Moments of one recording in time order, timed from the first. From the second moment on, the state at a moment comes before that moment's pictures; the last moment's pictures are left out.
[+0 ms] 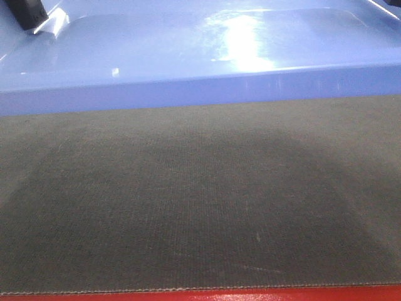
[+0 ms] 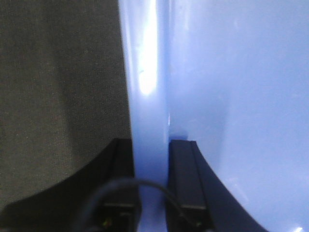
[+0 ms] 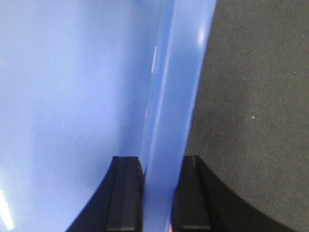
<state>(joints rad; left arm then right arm) -0.52 1.36 -1.36 -0.08 1.21 -0.35 0.39 1.21 -1.25 0.04 1.13 0.29</state>
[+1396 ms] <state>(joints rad) -0.52 1.36 -1.36 -0.09 1.21 -0.35 0.39 1.21 -1.25 0.04 1.13 0.29</state>
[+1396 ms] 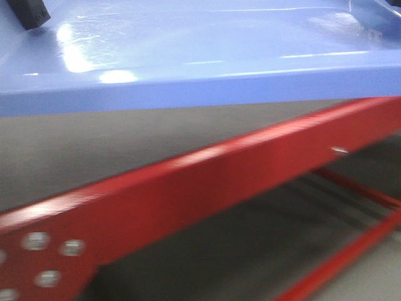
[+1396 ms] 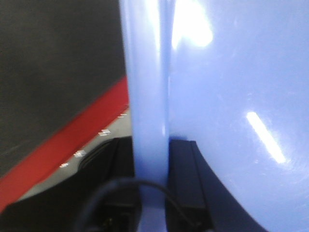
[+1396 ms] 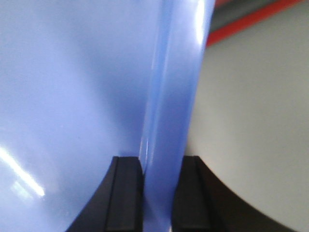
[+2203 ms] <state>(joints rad) -0.52 1.36 -1.36 -0.09 1.21 -0.35 0.39 1.21 -1.25 0.03 1.13 0.29</state>
